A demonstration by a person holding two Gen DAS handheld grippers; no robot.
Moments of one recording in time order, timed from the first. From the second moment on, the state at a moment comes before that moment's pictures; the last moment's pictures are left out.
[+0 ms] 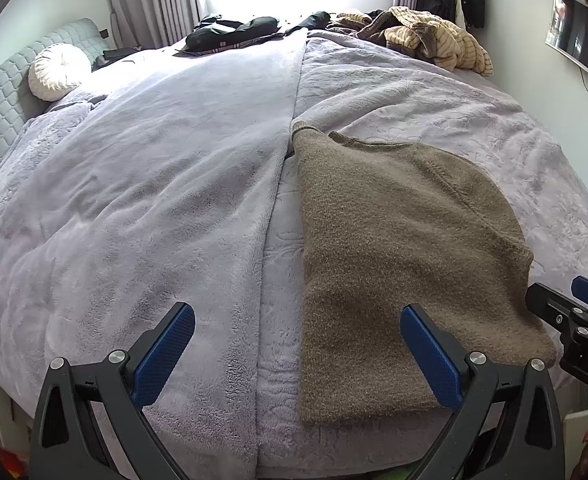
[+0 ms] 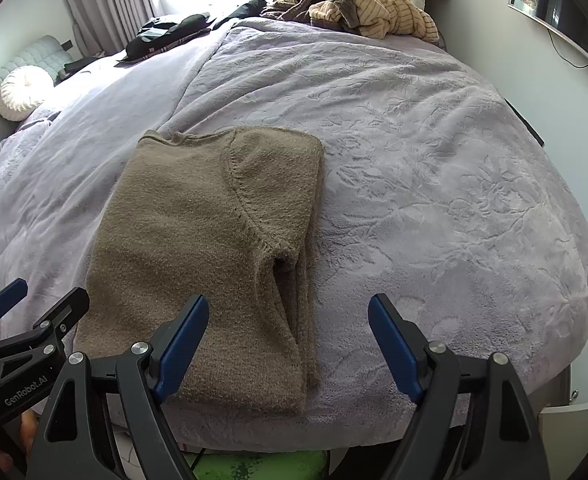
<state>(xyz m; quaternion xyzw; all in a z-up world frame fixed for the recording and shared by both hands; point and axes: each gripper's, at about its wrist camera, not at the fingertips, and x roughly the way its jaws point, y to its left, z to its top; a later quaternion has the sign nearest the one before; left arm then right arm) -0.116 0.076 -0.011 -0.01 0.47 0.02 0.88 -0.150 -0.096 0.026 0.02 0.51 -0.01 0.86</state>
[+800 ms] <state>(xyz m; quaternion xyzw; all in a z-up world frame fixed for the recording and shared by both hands) -0.114 0.078 -0.010 0.00 0.47 0.02 0.88 -0.147 -0.095 0.025 0.02 0.51 -0.01 0.86</state>
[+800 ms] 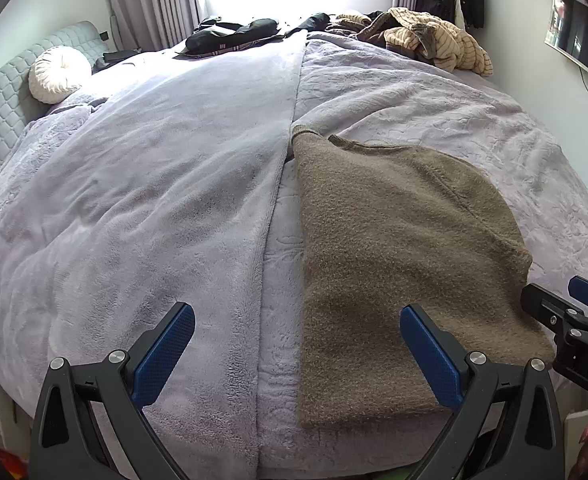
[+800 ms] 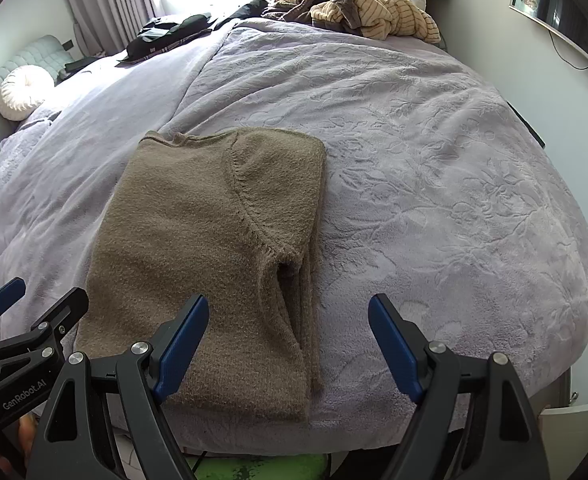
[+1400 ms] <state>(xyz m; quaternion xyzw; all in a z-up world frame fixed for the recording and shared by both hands) -0.113 0.074 -0.008 0.00 0.47 0.02 0.88 -0.148 -0.094 0.026 0.02 0.51 -0.01 0.86</state>
